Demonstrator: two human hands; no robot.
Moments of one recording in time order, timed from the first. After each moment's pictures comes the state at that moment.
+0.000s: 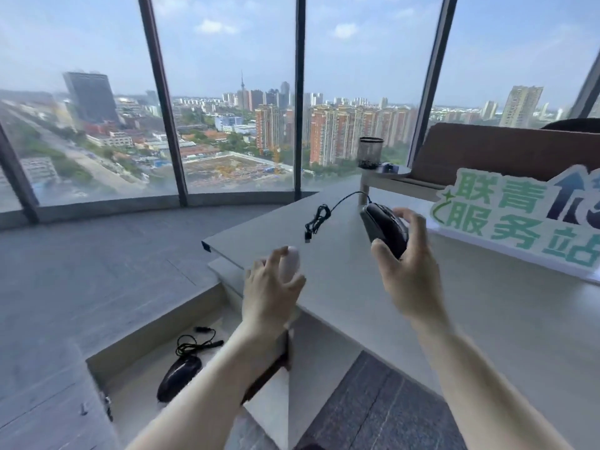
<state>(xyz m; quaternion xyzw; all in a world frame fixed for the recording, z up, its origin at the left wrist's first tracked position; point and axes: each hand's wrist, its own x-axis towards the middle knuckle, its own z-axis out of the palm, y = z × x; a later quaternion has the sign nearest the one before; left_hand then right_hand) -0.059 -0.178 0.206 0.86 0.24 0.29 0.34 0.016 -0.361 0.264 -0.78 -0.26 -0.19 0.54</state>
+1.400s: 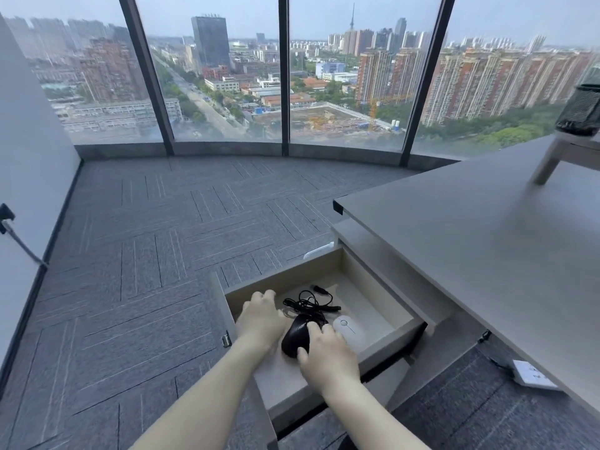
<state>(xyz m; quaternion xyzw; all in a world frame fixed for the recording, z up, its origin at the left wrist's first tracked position) -0.191 0.034 0.052 0.83 0.50 0.06 0.23 -0.125 -0.094 0.049 -0.87 -0.44 0.17 0.13</state>
